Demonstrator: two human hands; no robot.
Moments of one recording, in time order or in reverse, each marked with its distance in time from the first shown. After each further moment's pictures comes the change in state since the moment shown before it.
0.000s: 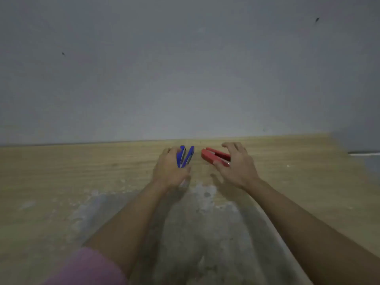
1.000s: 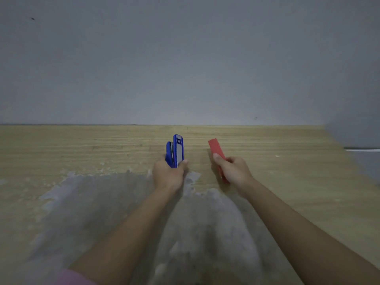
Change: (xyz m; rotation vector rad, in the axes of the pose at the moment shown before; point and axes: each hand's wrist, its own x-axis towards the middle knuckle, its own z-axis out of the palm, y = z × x) left_hand -0.041 0.038 0.059 -0.593 0.298 -0.335; right_hand -0.021 0.041 0.002 0.657 -0.099 0.457
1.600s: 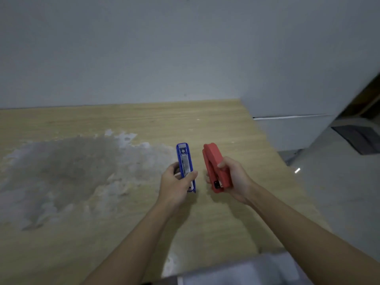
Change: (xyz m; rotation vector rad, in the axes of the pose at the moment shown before) left_hand -0.272 -0.002 0.081 -0.161 -0.393 -0.035; right_hand -0.195 0.103 -0.200 0.394 -0.237 0.176
